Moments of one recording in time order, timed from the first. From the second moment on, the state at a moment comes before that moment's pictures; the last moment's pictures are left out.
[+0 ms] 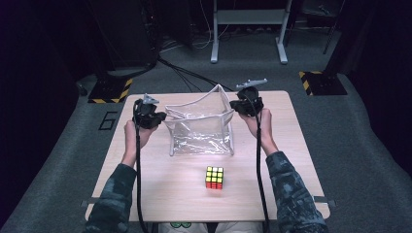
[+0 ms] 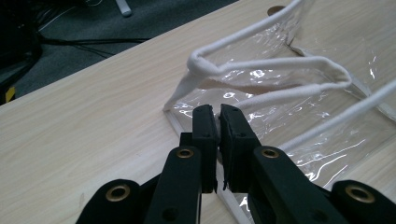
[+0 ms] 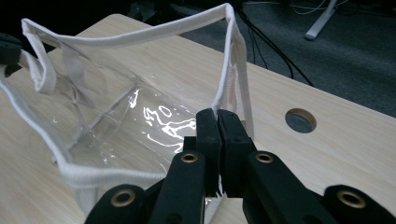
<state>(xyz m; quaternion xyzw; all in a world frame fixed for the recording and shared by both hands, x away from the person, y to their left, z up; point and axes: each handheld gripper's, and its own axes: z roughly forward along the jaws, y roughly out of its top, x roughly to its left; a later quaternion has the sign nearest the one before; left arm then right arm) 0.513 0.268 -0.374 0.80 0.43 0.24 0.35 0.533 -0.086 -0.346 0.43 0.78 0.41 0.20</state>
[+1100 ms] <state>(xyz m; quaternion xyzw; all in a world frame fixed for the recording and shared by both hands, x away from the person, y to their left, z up) 0.533 0.231 -0.373 0.87 0.35 0.20 0.27 0.536 -0.072 -0.353 0.42 0.79 0.41 0.19</state>
